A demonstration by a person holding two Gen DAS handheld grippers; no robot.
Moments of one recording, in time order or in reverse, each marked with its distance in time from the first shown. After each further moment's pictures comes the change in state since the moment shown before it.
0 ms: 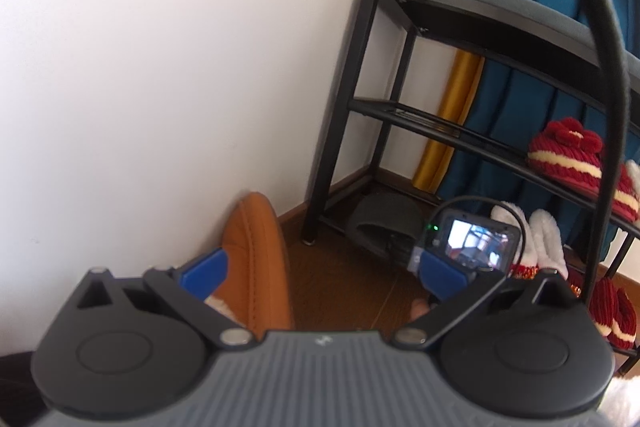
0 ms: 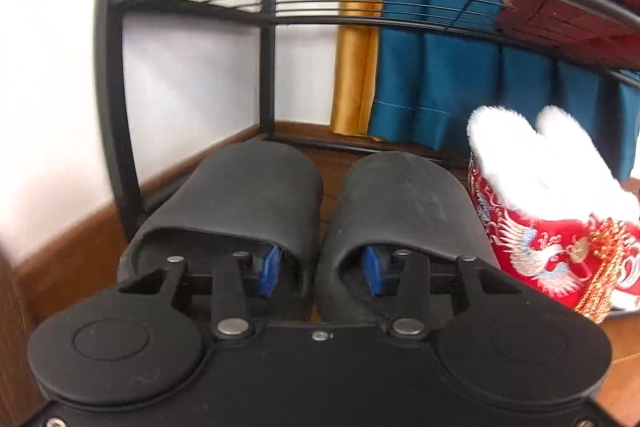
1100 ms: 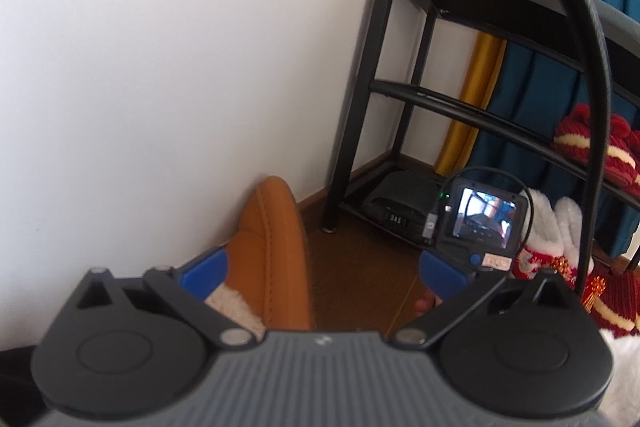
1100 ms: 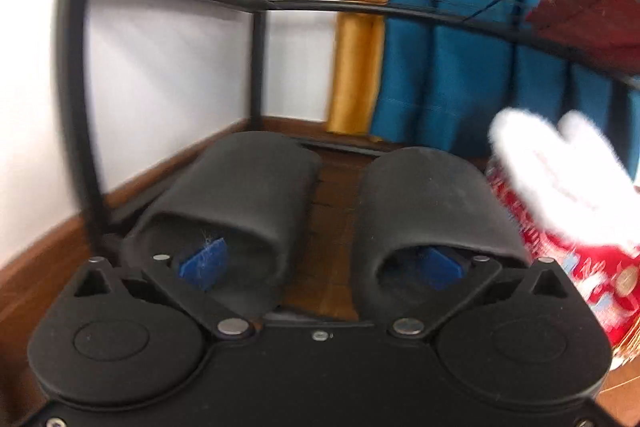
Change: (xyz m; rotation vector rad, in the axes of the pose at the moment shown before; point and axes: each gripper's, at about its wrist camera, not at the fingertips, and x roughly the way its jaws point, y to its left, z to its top) left arm 0.018 -0.002 -0.007 0.016 0.030 0.057; right arm 0.030 0.002 0.007 0.018 0.051 0.013
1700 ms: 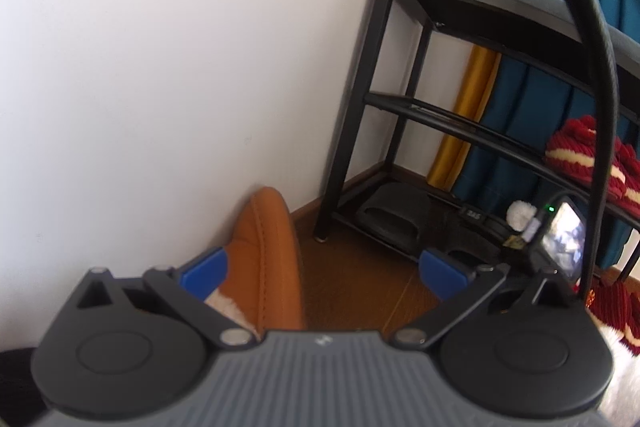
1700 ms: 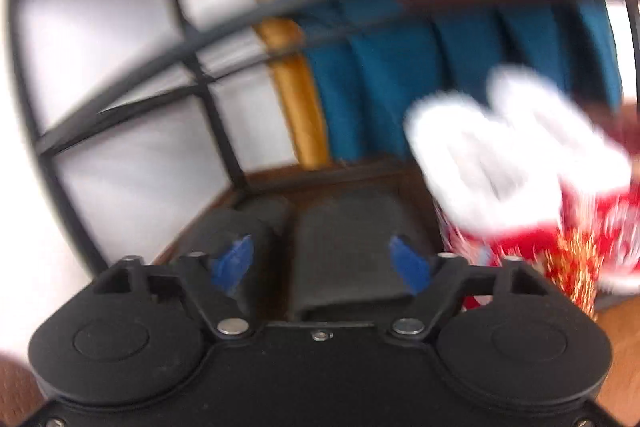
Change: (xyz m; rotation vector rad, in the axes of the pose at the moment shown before) left arm -0.009 0.001 0.003 -0.008 -0.028 -0.019; right arm -0.013 -0.122 0.014 0.453 0.008 0.124
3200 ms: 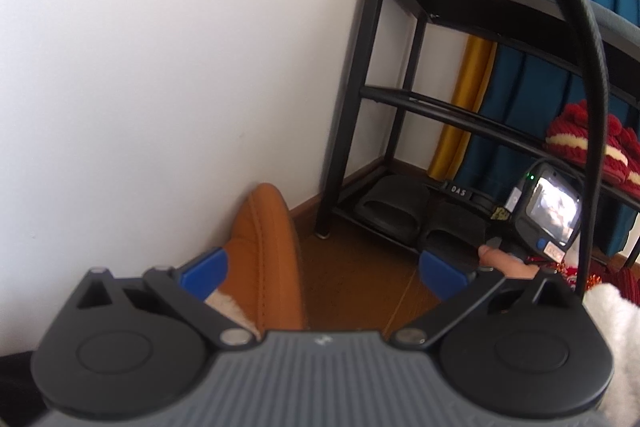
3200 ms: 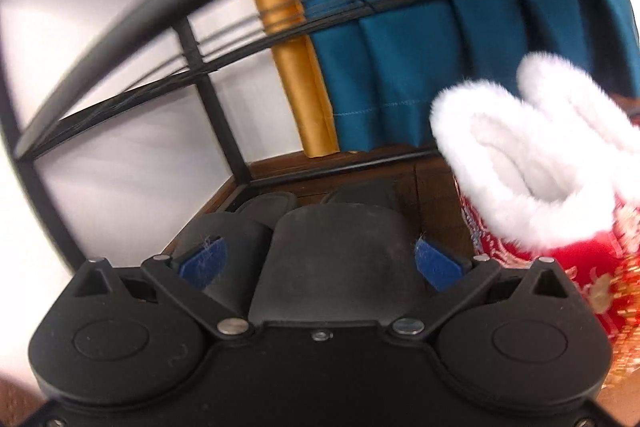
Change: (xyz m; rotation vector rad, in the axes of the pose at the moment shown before) left arm 0.011 -0.003 -0.005 0.024 0.009 0.010; right arm 0.017 0.024 0.009 -0.190 -0.017 -0.055
